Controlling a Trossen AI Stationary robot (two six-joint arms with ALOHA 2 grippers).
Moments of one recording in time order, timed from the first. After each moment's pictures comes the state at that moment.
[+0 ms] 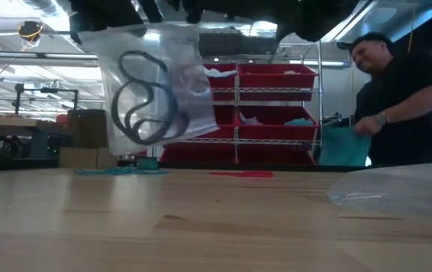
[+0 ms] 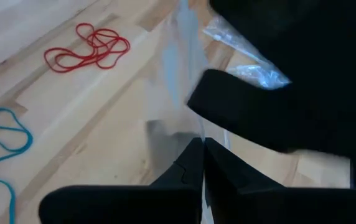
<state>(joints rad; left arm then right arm) -0.48 1.23 0.93 -0.45 -0.59 -0.82 0.18 2.01 1.22 0.97 0.05 -0.26</state>
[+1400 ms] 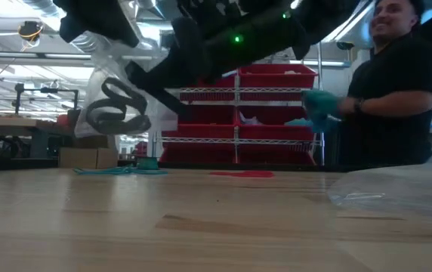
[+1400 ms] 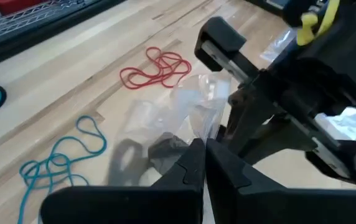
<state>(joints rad) -0.48 1.19 0.93 -0.61 -0.80 -0.91 0.18 2.02 1.21 0.44 0.24 -0.14</state>
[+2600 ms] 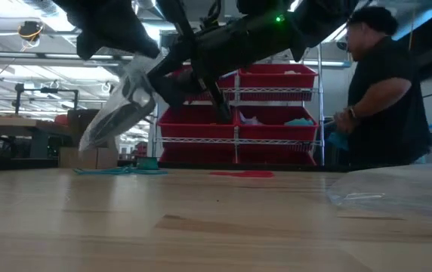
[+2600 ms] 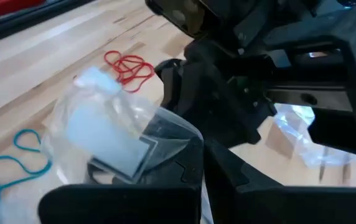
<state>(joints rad) -0.49 1.31 0.83 -0.25 -0.79 -0.77 0.16 2.03 1.22 0.48 0.34 0.99</state>
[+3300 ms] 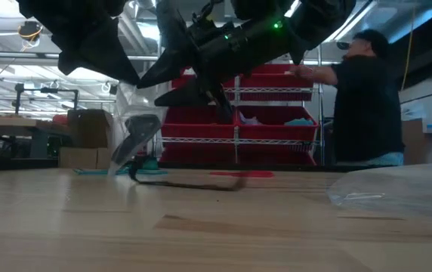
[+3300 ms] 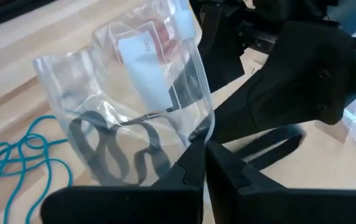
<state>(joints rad) -0.48 1.30 0.79 -0.41 -0.80 -0.93 0.16 2.03 1.22 0.44 0.34 0.62</state>
